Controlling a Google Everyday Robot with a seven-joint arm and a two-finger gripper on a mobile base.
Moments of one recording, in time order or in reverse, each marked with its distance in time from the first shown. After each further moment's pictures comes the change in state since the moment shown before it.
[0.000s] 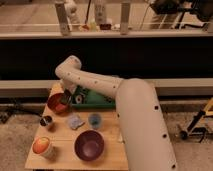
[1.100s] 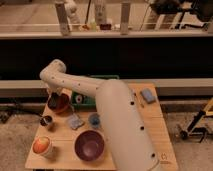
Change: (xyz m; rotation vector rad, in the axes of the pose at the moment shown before) arm -0.041 -0.071 0.036 0.054 -0.037 -0.263
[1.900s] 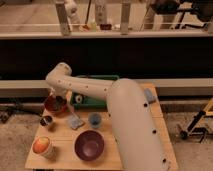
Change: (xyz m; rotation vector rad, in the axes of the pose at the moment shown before) arm -0.012 0.038 -0.009 -0.018 0.005 0.019
